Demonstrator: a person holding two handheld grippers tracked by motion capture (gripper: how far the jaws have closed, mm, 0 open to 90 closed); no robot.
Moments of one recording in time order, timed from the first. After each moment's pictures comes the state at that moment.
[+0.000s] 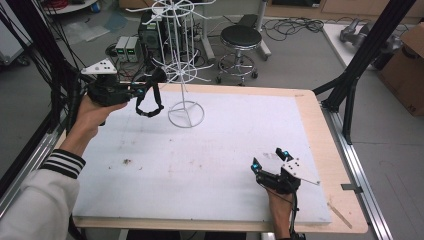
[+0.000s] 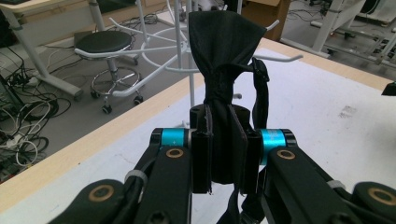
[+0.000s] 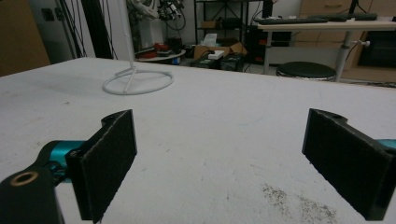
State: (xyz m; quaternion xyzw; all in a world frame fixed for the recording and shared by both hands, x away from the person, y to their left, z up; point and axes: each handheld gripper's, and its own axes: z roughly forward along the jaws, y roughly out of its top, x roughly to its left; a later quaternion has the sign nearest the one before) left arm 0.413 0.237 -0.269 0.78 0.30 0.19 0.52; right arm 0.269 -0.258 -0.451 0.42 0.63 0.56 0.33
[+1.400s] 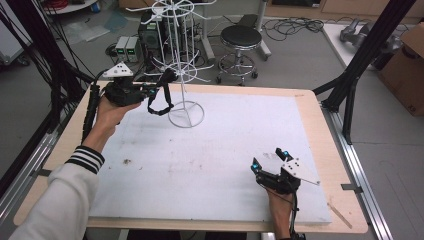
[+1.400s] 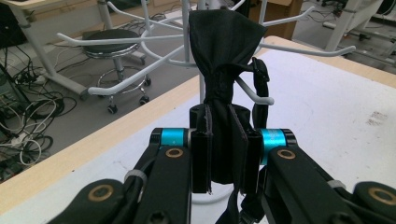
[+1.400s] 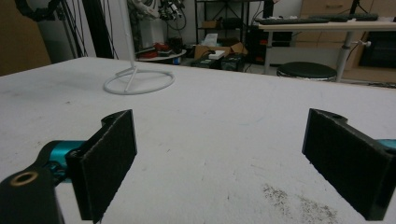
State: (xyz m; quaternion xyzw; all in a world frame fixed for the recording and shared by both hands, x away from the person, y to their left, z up) left arm 0.436 0.216 -0.296 0.77 0.31 0.21 0.52; right arm 0.269 -0.258 -0.451 0.42 0.63 0.56 0.33
